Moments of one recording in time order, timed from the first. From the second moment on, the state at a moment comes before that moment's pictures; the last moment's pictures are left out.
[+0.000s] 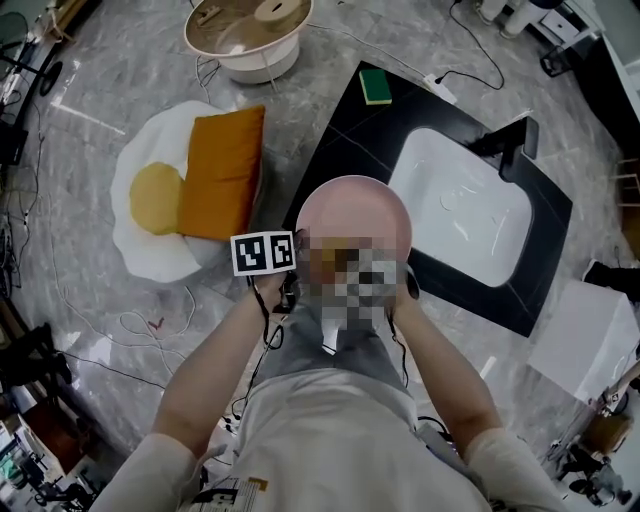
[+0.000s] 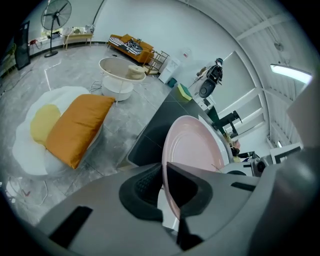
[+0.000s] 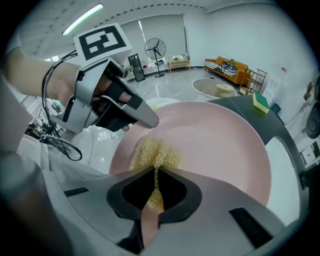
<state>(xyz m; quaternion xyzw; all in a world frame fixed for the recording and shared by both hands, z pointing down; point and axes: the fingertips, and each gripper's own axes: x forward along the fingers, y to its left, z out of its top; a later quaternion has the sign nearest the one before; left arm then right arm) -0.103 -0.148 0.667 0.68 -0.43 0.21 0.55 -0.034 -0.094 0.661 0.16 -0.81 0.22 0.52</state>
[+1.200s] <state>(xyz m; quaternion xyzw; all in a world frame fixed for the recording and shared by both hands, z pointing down) -0.111 -0.154 0.666 0.67 -0.45 0.19 0.56 -0.012 -0.073 0.658 0.12 -0.77 0.23 0.58</state>
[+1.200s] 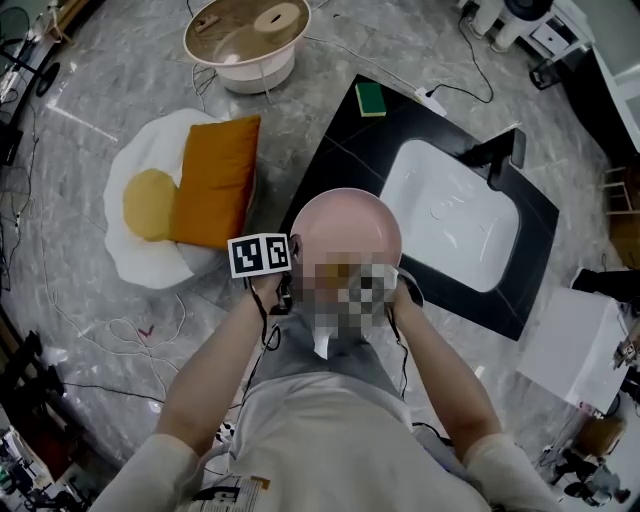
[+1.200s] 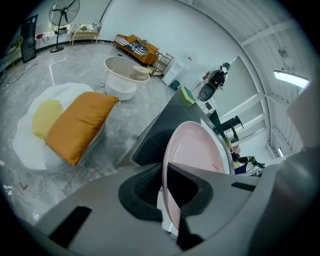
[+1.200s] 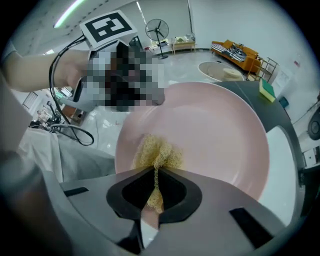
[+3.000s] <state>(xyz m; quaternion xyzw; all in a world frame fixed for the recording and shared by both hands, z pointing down) -0.144 -0.187 0.554 0.78 -0.49 0.18 0.35 0.051 -0.151 0.503 0.35 -0.83 0.18 0.40</state>
